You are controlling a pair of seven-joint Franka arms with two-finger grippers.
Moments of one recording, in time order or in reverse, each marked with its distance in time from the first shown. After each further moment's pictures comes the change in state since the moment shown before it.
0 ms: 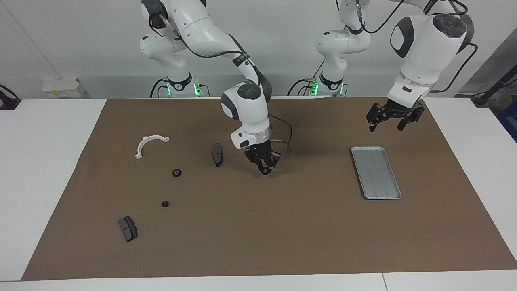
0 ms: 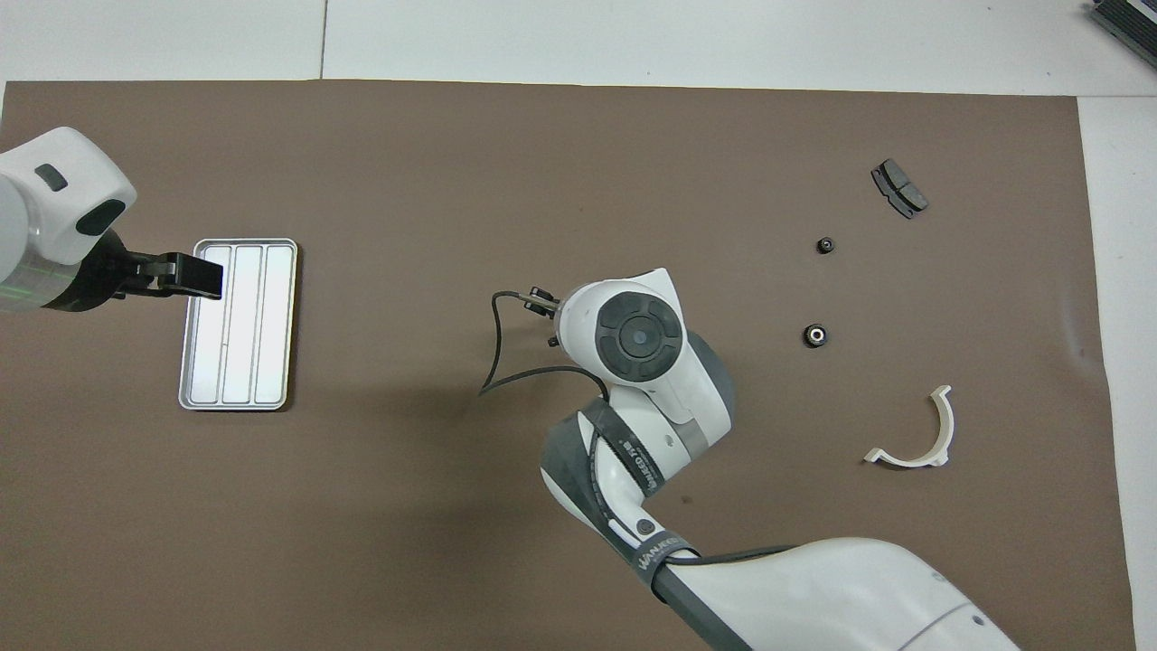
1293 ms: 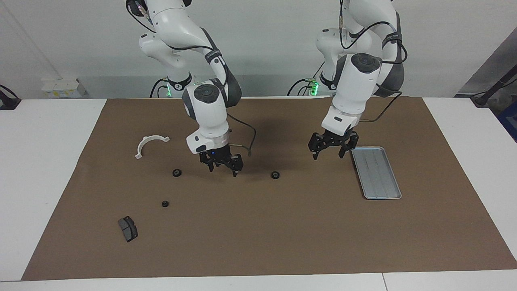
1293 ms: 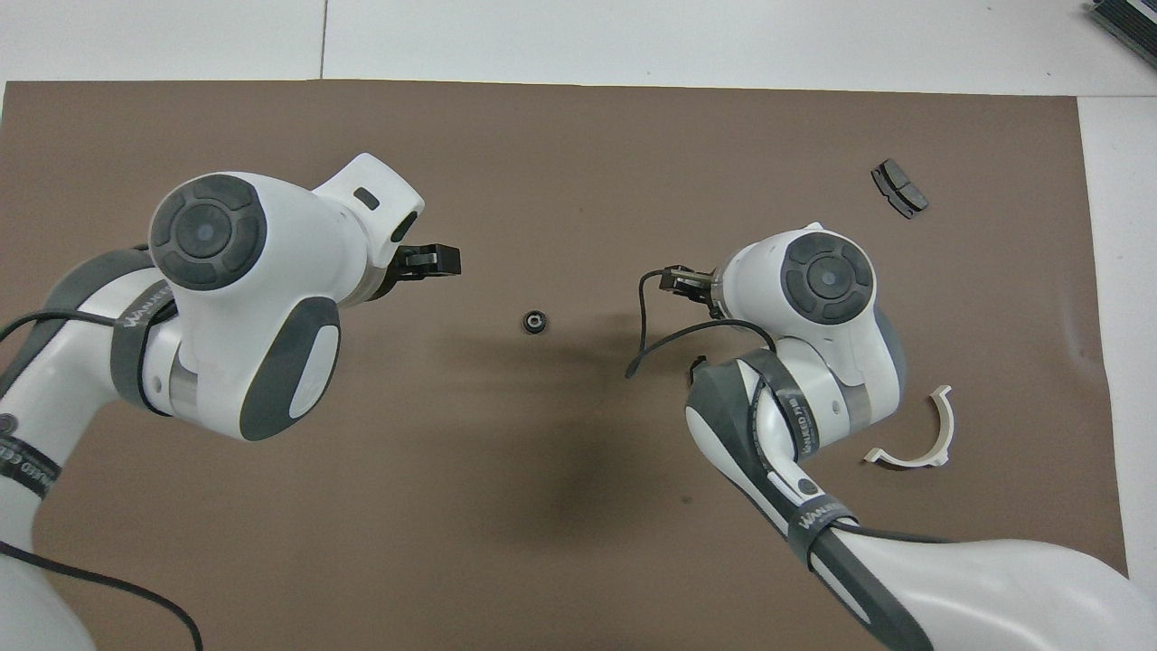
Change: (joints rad) left arm -0.305 0.184 -0.014 -0.058 -0.001 0.371 -0.353; right arm -0.284 -0.307 -0.028 -0.311 -0.029 -0.121 -0.421
